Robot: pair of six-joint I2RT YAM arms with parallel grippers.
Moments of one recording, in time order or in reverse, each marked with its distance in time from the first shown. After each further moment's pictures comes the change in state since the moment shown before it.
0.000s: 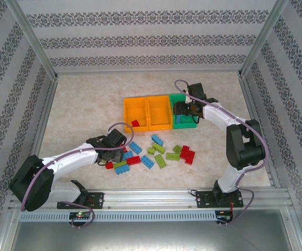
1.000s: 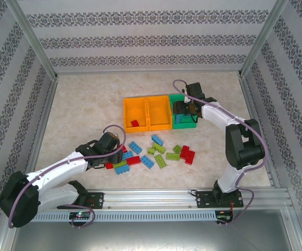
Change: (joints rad) left arm 0.008 -0.202 -0.092 0.039 0.050 -0.006; right arm 0.024 0.011 0.021 -0.010 0.042 0.000
